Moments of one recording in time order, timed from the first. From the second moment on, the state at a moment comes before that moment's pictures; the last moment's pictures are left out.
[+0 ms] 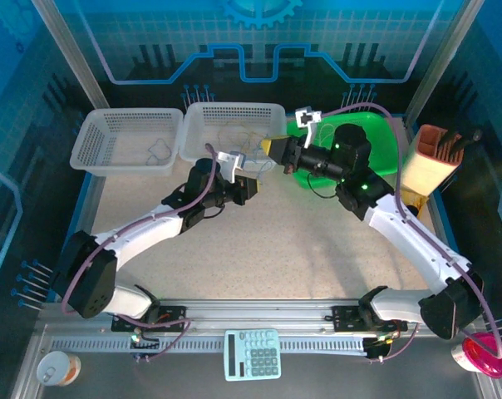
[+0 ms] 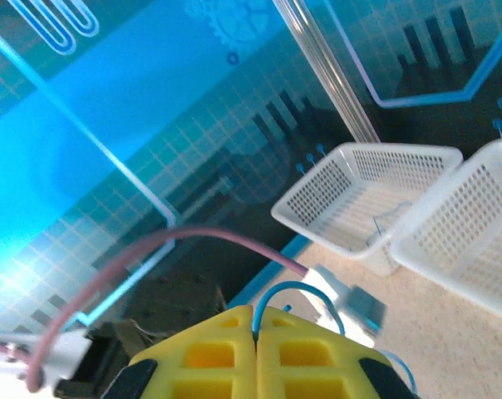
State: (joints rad) left arm -0.55 1.42 0.87 0.17 0.33 -0.50; right arm 0.52 1.25 1.20 0.04 -0.55 0.59
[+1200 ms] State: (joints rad) left arm -0.52 1.37 0.68 0.48 0.43 -0.90; right arm 0.46 1.28 1.28 0.13 -0.53 0.71
